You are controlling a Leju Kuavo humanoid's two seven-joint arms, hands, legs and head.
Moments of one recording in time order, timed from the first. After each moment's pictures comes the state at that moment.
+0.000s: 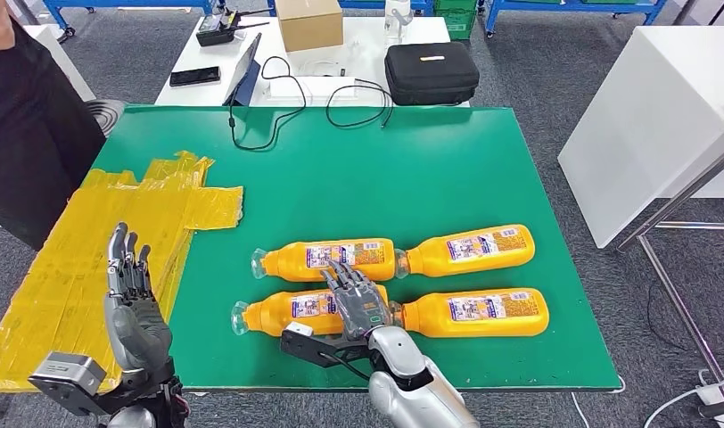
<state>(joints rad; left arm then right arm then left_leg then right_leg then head) 0.19 -0.35 0.02 -1.78 -0.14 0.01 -0.63 -0.30 0.24 0.58 -0.84 1.12 -0.13 0.10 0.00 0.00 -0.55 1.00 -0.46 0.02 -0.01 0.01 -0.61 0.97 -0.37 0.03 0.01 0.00</state>
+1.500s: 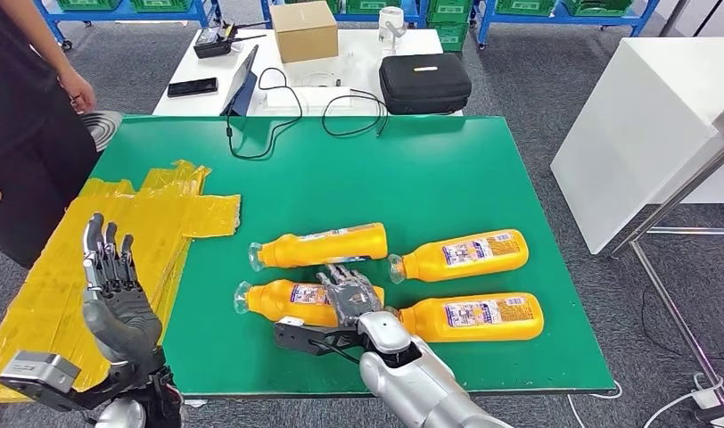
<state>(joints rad) 0.15 -0.35 0.04 -1.80 -0.05 0.00 -0.63 -0.44 0.26 0.64 -0.61 1.10 0.00 0.17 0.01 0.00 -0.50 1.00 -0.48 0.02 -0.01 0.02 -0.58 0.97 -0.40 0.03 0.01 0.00</state>
